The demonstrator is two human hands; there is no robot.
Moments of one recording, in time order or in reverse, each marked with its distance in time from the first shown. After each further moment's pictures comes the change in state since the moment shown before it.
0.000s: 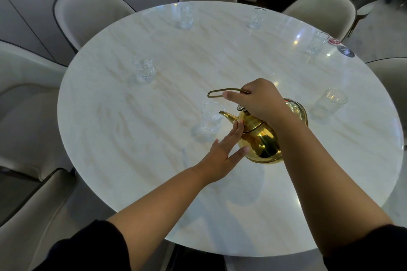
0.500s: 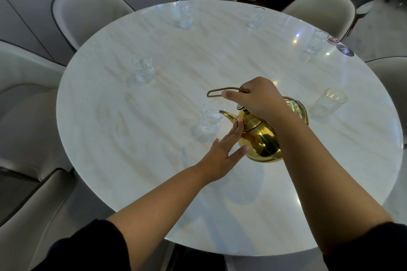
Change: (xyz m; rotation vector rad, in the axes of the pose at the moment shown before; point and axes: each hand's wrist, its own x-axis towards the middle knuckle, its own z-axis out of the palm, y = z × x) left_hand 0.001 -0.001 0.000 -0.008 -0.004 0.002; right_hand 0.002 -0.001 0.000 -0.020 -0.012 0.009
